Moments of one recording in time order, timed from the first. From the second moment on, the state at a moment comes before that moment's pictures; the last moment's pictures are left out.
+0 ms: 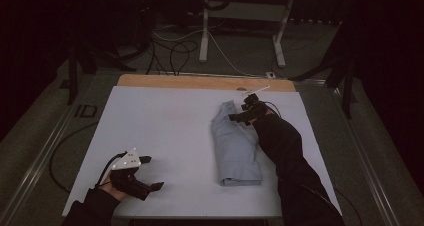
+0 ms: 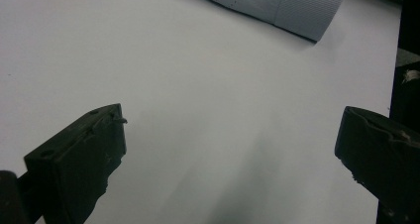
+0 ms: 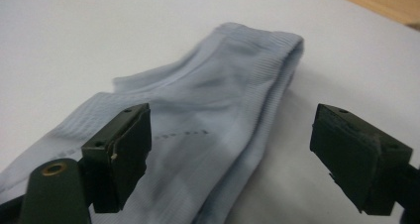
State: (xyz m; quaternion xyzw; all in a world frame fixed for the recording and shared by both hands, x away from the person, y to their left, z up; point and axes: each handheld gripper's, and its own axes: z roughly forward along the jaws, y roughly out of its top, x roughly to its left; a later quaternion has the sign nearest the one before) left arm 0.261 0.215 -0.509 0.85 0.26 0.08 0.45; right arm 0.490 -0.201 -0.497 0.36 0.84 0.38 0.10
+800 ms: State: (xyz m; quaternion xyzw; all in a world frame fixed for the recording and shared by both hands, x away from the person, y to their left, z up) left arm 0.260 0.217 -0.508 0.85 0.26 0.09 0.45; right arm 0.406 -0.176 -0.462 0.25 0.86 0.44 0.08
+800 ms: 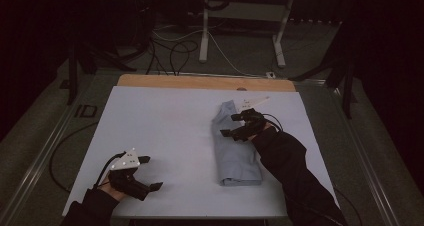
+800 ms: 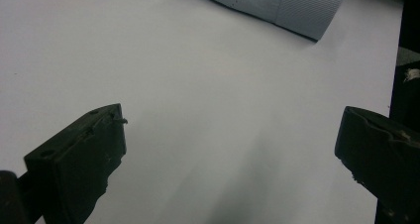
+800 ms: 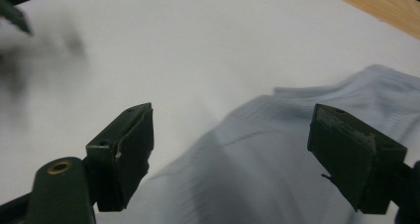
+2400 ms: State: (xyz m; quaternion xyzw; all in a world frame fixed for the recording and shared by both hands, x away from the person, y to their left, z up) left arm 0.259 0.217 -0.507 0.85 0.26 0.09 0.45; right arm 0.323 -0.182 -0.506 0.12 0.91 0.39 0.02
